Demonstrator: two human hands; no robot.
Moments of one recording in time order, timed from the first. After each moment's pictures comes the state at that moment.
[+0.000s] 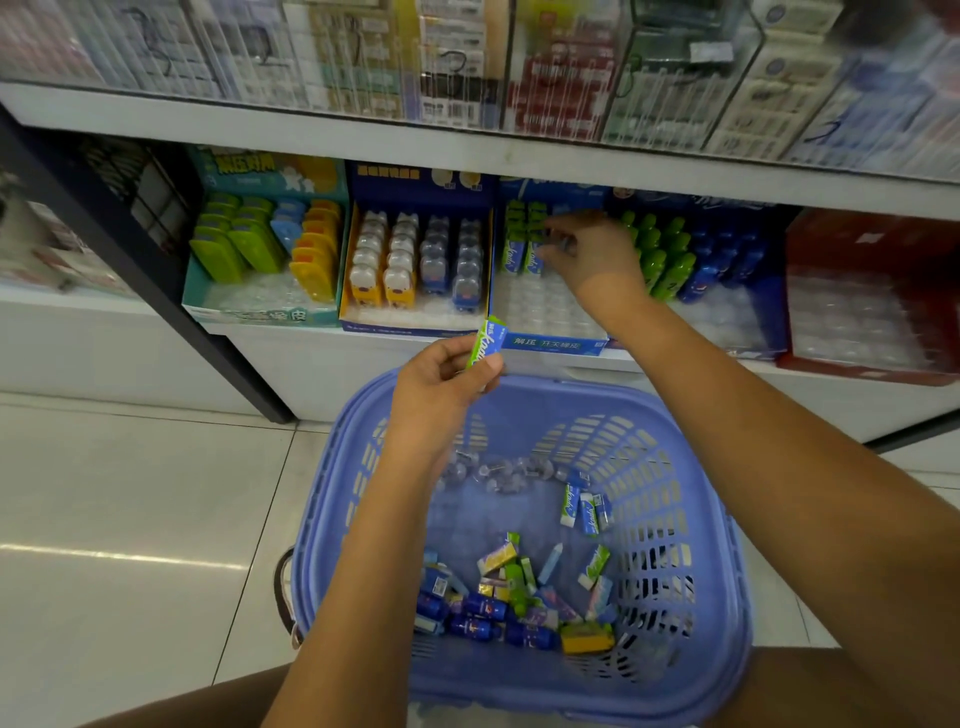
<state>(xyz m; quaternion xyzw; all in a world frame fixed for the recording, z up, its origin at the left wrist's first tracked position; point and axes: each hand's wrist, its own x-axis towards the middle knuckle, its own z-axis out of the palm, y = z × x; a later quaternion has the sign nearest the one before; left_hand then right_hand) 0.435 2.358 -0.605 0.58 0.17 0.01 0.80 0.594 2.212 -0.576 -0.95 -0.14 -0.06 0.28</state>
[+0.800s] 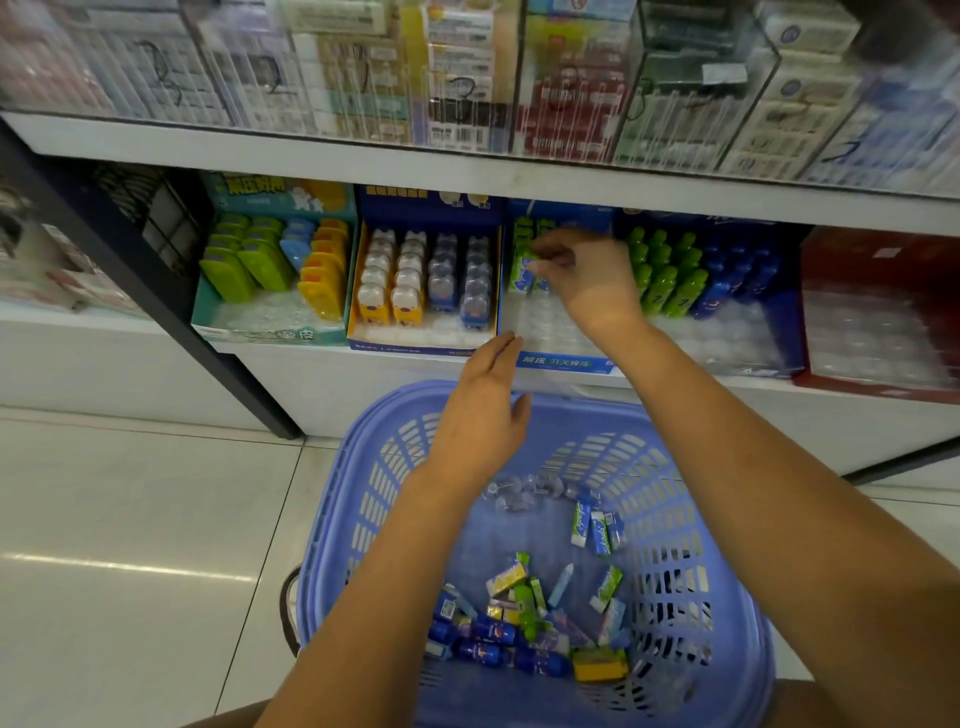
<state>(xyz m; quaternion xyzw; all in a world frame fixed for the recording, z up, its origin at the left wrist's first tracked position) 0.459 2.344 -0.628 0.93 -0.05 0.04 0.37 0.589 2.229 -0.577 -0.90 -0.13 -0.06 0.41</state>
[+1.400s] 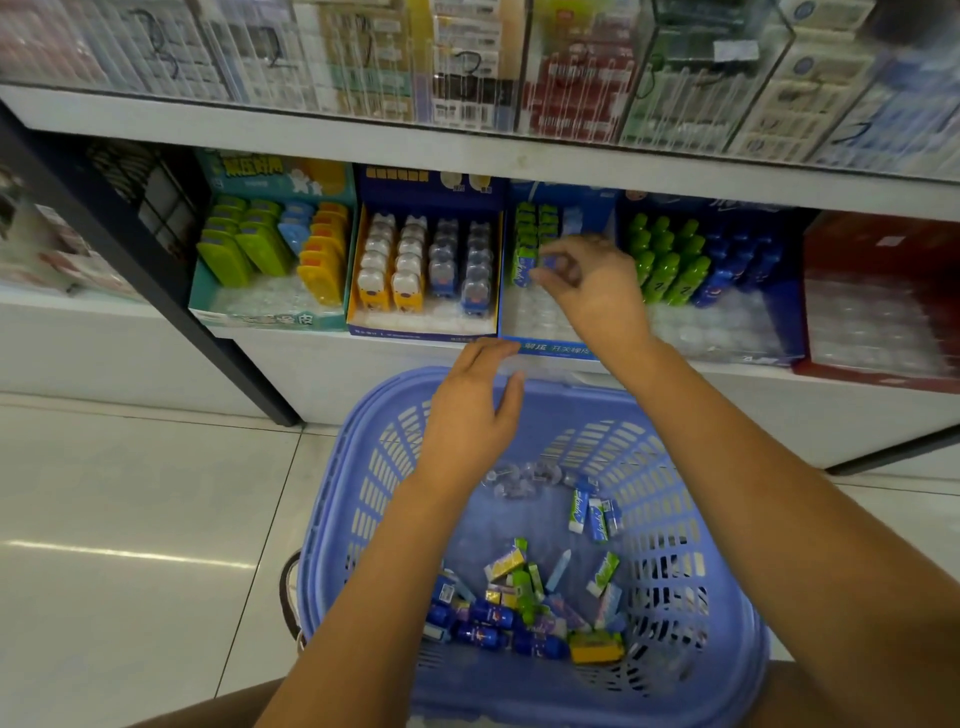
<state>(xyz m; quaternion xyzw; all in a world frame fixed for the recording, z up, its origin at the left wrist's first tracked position) 0.445 2.350 -0.637 0.89 -0.02 0.13 0.44 0.565 2.219 -0.586 -0.92 -0.15 -0.09 0.34</state>
